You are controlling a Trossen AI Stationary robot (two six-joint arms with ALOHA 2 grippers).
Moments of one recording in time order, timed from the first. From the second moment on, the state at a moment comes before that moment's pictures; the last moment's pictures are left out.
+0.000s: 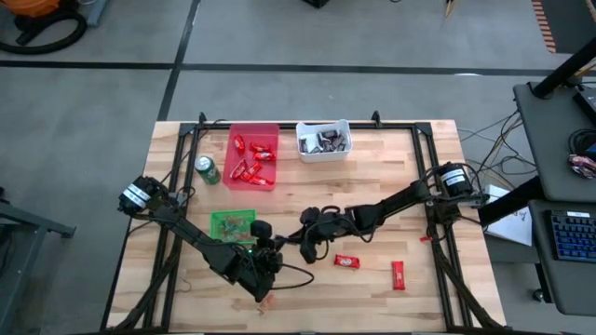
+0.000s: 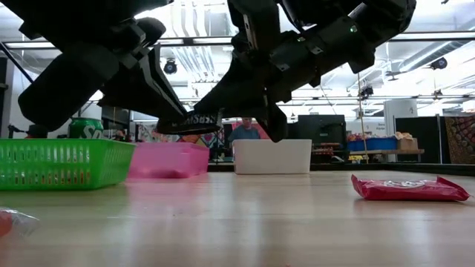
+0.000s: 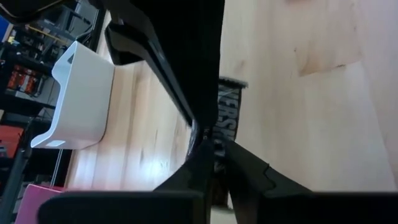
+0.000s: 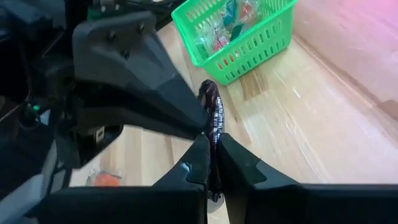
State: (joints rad) left arm -0.61 1.81 1.08 -0.41 -0.88 -0.22; right arm 0.21 1.91 0.99 0.49 0.07 0.66
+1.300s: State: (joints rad) left arm -0.68 1.29 1.08 -0.71 -1.01 -0.47; right arm -0.54 1.61 0.99 -0.05 0.20 0.22
